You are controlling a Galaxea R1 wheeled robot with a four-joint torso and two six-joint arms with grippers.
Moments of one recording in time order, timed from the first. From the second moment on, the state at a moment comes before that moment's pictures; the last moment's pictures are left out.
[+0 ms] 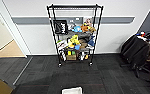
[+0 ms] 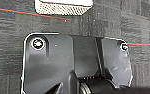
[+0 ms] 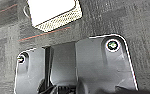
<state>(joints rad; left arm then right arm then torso) 1.22 2.75 -2.31 -0.15 -0.03 0.06 -1.23 2.89 -2.51 0.07 0.08 0.03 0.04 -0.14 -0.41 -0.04</state>
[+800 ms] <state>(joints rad) 1.23 2.75 -2.31 -0.15 -0.04 0.06 -1.23 2.89 -2.51 0.07 0.08 0.03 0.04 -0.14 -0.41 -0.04</state>
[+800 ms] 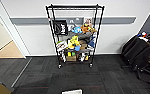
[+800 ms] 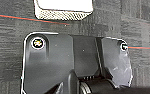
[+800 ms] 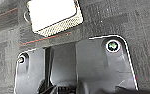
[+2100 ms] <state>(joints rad) 1.24 2.74 -2.31 -0.15 -0.03 0.05 -1.19 2.89 -2.51 0.07 0.06 0.03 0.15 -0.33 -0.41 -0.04</state>
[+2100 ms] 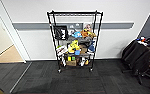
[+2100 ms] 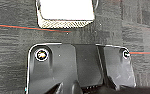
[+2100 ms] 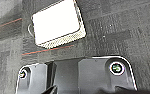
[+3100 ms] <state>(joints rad) 1.26 2.74 -2.31 -0.17 -0.02 0.05 -1.16 2.90 -2.52 0.07 0.02 0.03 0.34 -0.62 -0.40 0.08</state>
